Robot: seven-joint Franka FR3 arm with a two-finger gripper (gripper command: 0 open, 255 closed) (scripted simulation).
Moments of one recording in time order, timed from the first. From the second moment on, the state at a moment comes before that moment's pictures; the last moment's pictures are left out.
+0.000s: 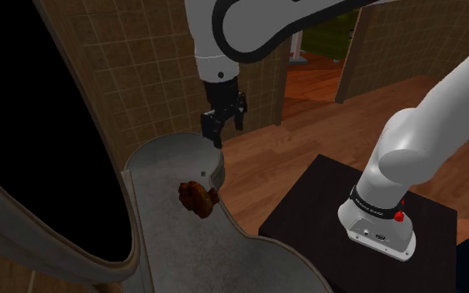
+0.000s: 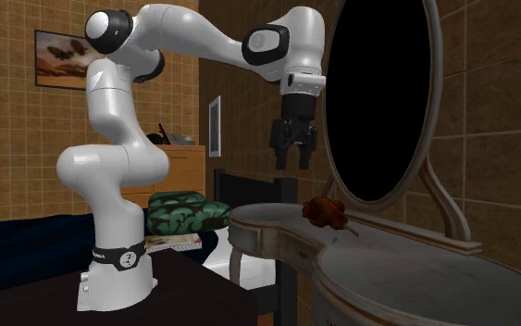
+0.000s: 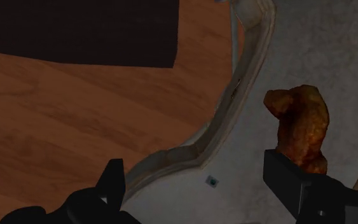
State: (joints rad) arm 0.08 -0.33 0.47 -2.22 0.17 1.83 0.38
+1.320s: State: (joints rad) arm 0.17 0.21 0.63 -1.95 -0.03 1.93 0.76
